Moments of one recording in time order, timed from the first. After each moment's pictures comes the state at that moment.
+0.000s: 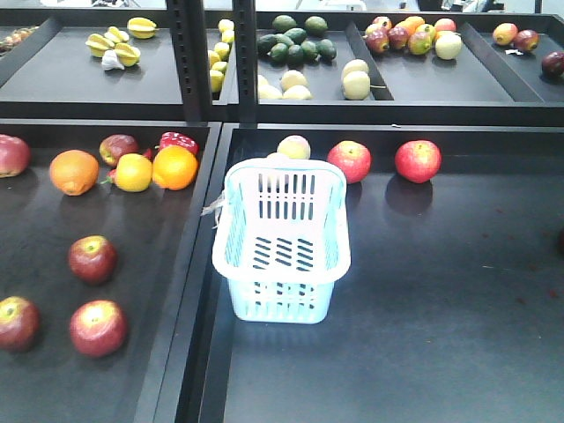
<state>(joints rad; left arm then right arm) 0.06 -0.01 0.02 -0.01 0.27 -0.04 0.02 -0.01 0.03 -0.03 0.09 0.04</state>
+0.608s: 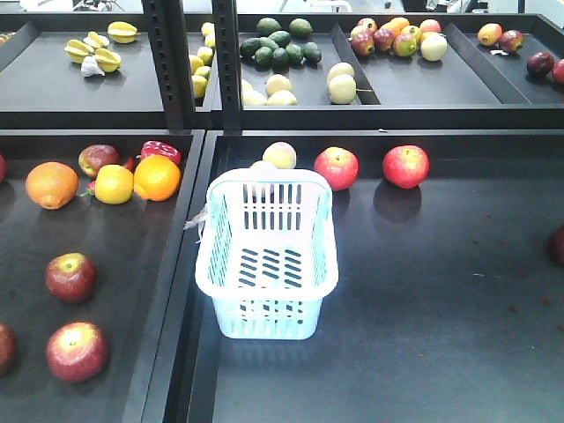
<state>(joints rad) 0.06 -0.01 0.02 -0.01 0.27 -0.04 0.02 -0.01 0.03 -0.03 0.09 0.04</state>
